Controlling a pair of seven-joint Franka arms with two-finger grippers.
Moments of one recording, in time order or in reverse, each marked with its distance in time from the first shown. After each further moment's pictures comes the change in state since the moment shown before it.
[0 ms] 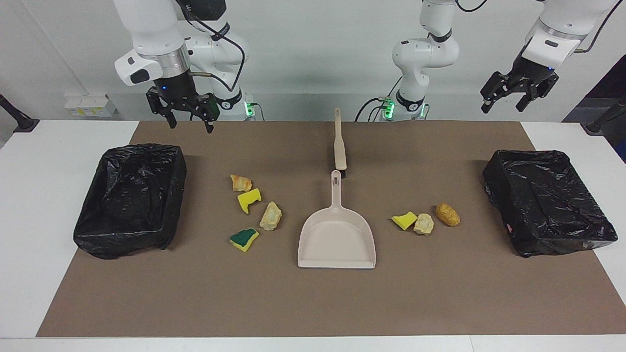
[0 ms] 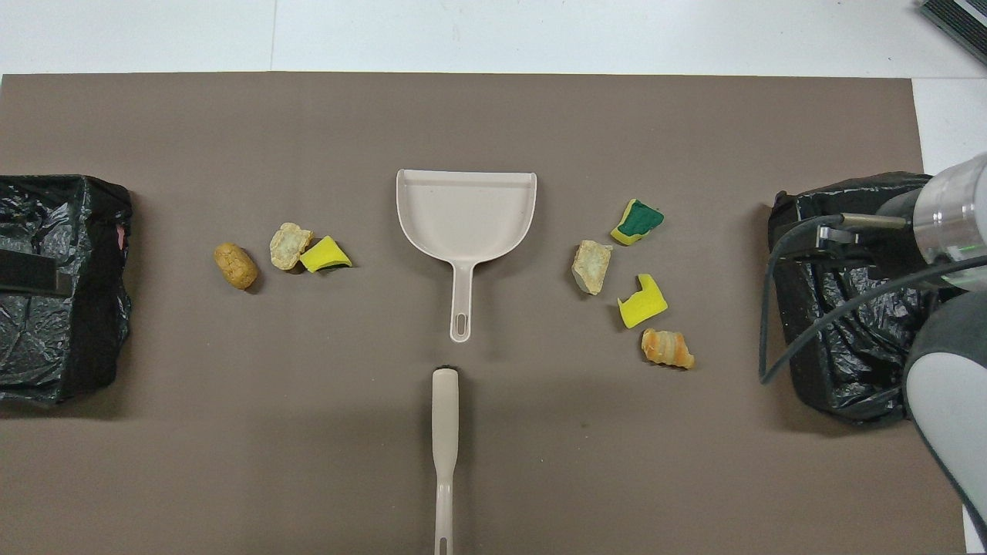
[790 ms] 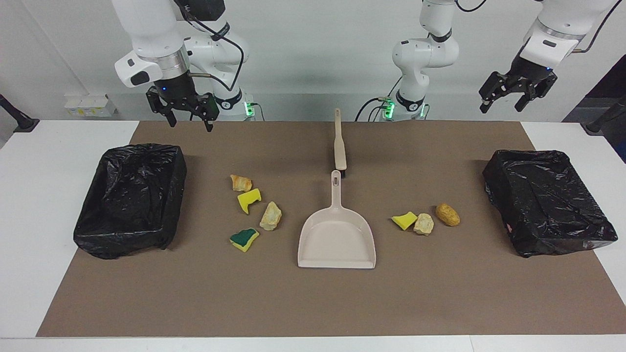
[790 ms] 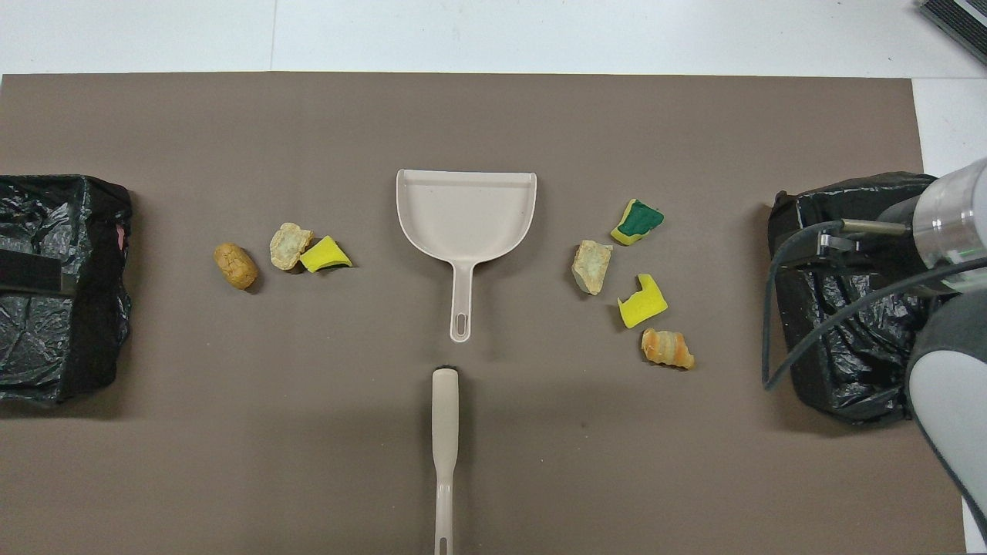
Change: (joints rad) left arm -0.001 -0.001 -0.007 -0.003 -0.001 -0.001 0.000; right arm -0.002 0.000 -0.003 -0.001 0.009 -0.040 0.000
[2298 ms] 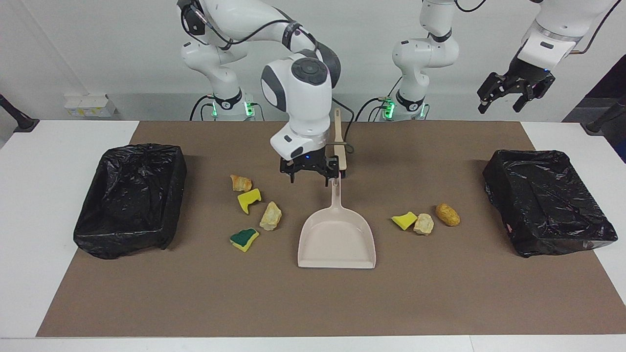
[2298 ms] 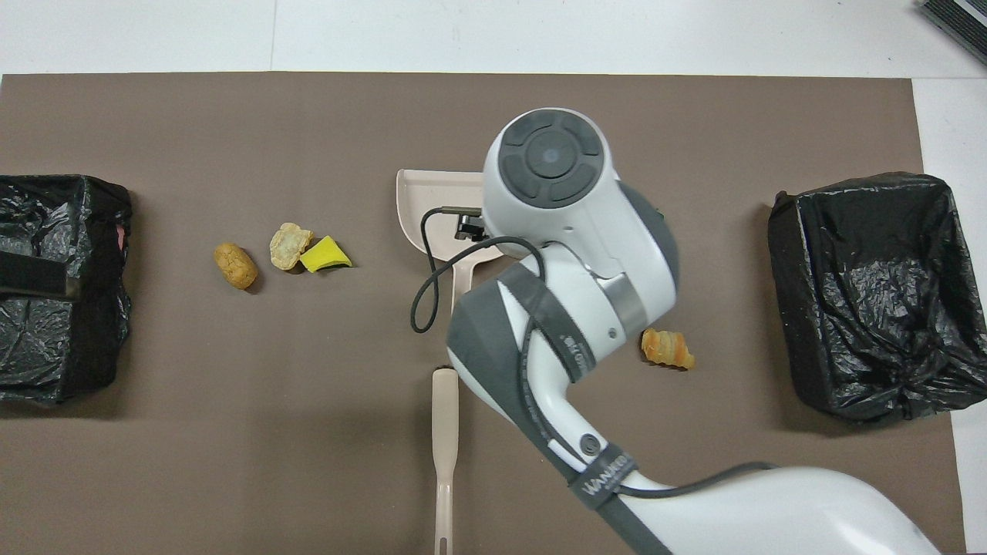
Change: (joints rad) left arm 0.000 -0.003 0.000 -0.012 0.000 0.000 0.000; right arm 0.445 0.527 0.021 0.283 -0.087 0.289 0.453
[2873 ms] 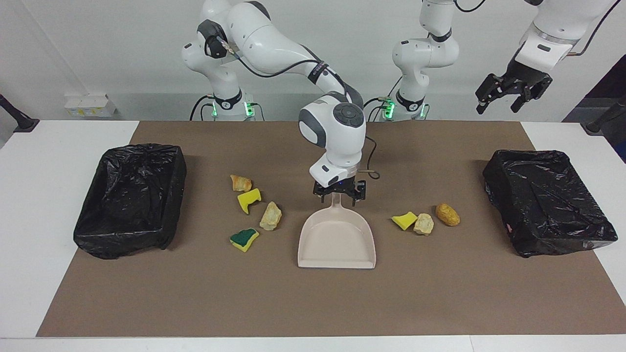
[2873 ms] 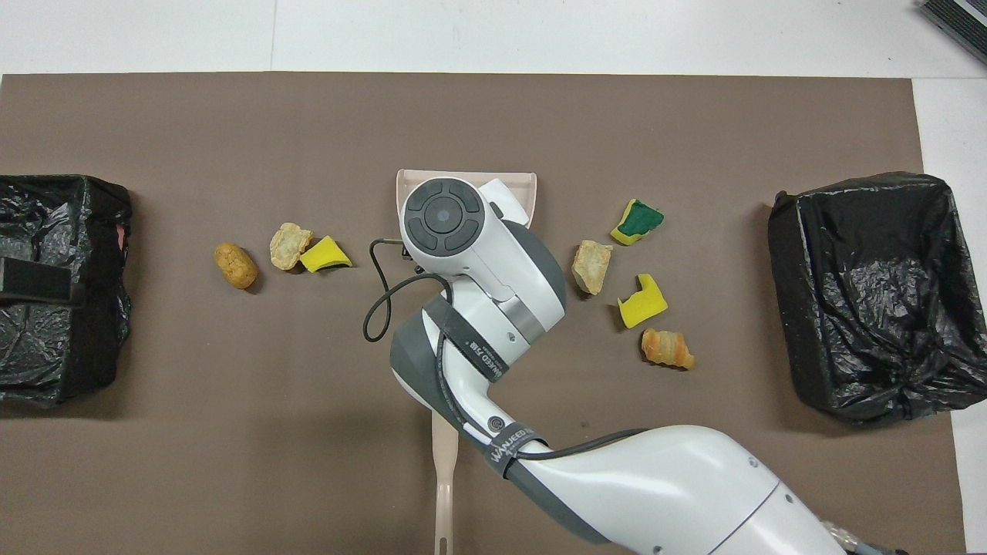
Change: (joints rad) left arm 0.000 -0.012 0.000 -0.023 0.000 0.000 0.000; right arm 0.081 0.168 -0.002 0.005 -0.039 0.181 0.108
